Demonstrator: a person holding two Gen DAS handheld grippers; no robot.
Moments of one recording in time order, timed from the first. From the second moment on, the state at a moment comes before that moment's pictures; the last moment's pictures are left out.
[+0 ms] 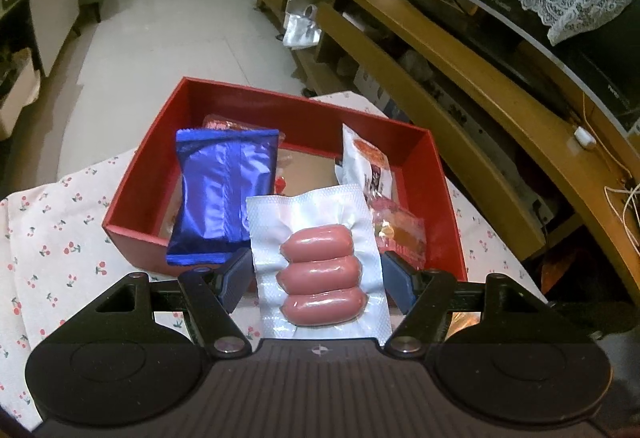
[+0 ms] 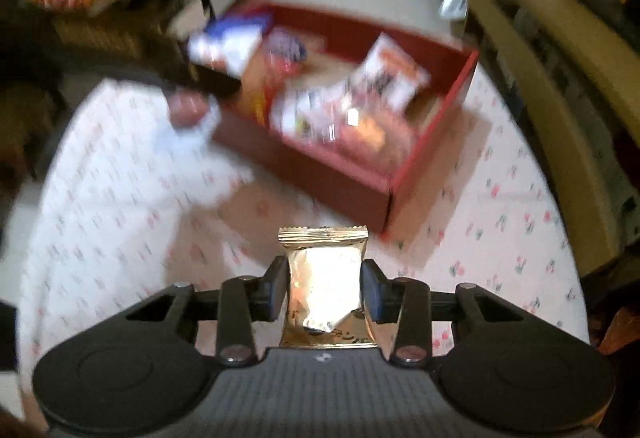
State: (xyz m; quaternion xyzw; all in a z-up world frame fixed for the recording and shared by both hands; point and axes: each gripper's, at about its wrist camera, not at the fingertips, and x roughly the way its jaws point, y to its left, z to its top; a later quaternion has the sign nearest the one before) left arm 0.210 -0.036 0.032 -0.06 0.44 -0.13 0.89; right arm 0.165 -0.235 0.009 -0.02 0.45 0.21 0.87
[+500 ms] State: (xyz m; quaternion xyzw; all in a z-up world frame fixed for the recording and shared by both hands) left arm 0.263 -0.047 0.023 -0.05 0.43 -0.10 0.90; right arm 0.265 -0.199 0.015 0.02 0.41 0.14 0.90
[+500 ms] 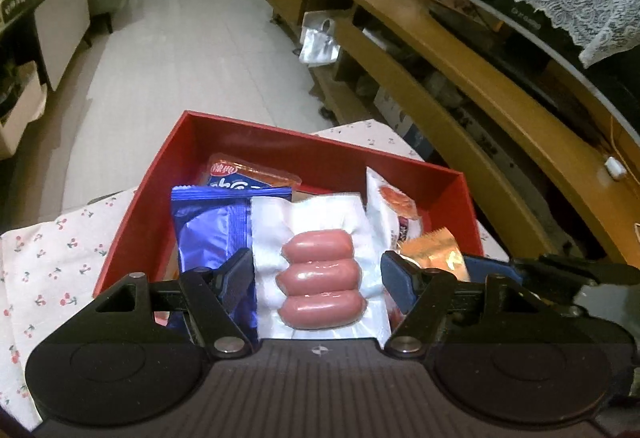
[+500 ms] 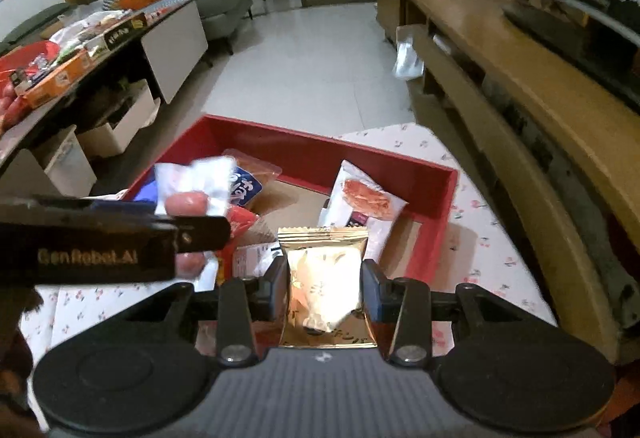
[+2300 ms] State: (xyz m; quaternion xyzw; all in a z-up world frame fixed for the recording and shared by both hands) left arm 0.067 -0.047 0.034 0.02 0.38 0.03 0.92; right arm 0.079 -0.224 0.039 0.06 0.37 0.10 0.92
